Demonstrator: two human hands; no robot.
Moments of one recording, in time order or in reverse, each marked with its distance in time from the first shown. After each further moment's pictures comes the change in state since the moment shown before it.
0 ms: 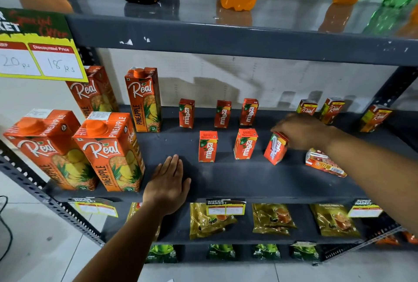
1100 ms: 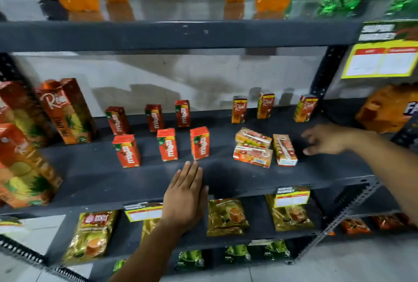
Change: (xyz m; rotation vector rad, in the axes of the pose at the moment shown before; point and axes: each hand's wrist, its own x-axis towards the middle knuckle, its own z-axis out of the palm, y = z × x) left_hand 0.006 0.257 0.003 -0.223 0.218 0.226; right_hand -0.170 0.191 0.116 0.515 -0.259 0.475
